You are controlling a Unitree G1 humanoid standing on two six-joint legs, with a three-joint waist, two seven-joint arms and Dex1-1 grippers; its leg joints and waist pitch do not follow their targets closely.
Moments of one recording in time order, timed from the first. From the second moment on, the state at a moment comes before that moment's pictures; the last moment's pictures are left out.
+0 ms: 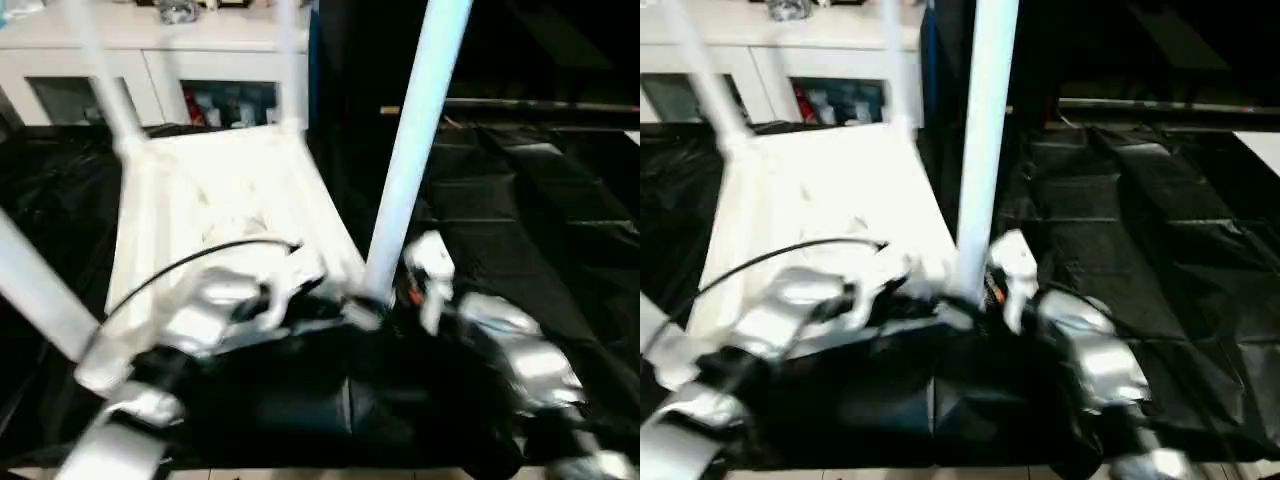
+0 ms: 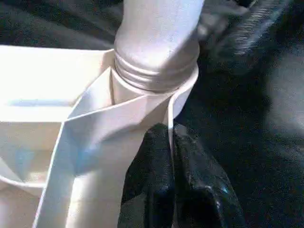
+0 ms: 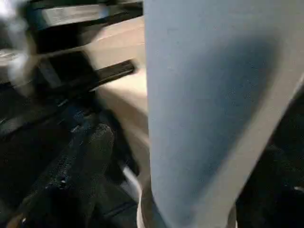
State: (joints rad) left arm -0.55 0.30 -0.27 0.56 -0.02 0.16 -1.23; right arm -0.31 -0.34 0.18 0.23 0.23 0.19 0.97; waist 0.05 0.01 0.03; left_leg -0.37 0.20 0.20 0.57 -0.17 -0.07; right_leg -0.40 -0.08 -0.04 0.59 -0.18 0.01
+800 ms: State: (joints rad) left arm -0.53 0.35 -0.27 0.51 -0.05 0.22 -1.33; right arm -0.32 -0.36 0.23 0.26 0.20 0.18 1.03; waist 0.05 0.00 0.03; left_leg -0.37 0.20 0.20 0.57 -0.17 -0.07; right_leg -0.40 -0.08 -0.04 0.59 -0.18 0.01
